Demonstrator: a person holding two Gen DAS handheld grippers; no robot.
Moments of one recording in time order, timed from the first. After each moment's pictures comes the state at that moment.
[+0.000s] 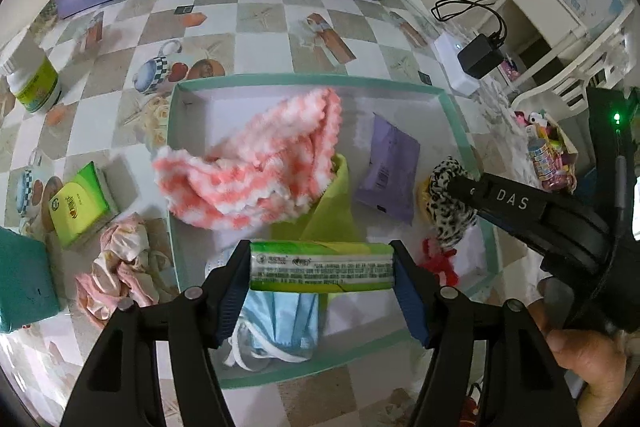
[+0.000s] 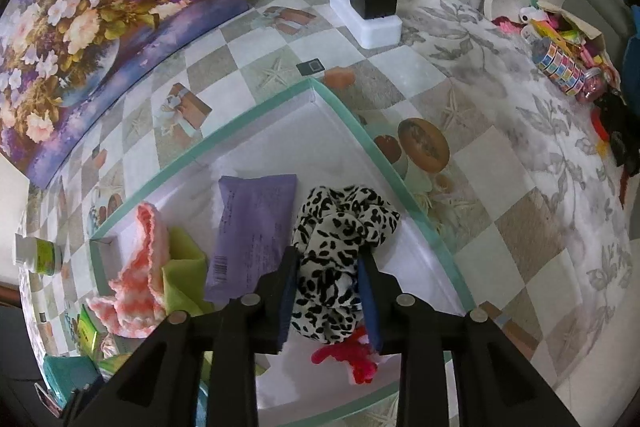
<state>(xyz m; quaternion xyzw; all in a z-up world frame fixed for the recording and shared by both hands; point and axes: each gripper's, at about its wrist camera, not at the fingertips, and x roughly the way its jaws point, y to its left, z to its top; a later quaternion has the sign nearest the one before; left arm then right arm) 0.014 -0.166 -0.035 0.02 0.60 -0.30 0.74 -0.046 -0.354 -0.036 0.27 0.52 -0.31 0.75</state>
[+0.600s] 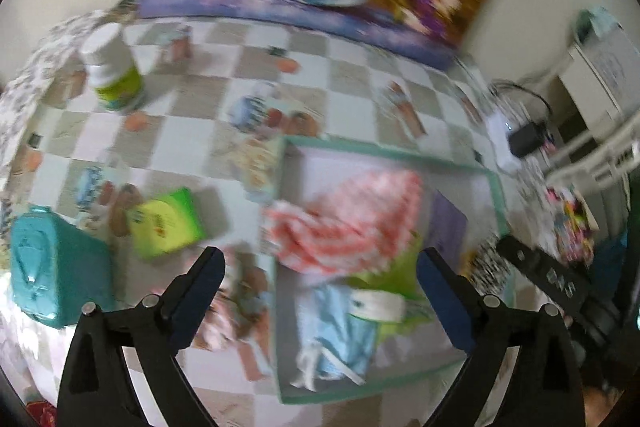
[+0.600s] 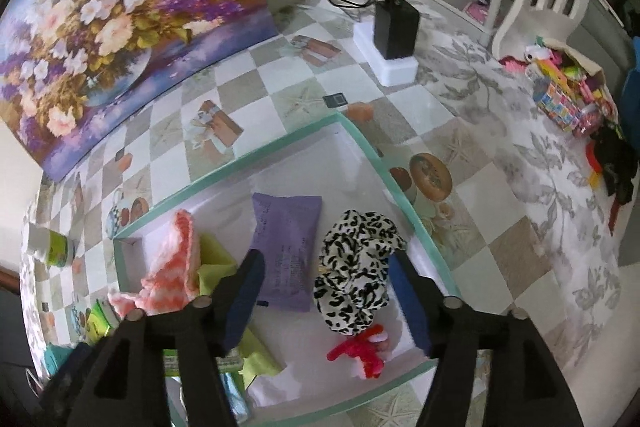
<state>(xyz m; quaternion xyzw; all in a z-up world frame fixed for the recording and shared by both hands) 0.050 -0.110 -0.009 -0.03 0.56 -0.20 0.81 -0.035 -0.331 -0.003 0.23 0.50 -0.30 0.78</state>
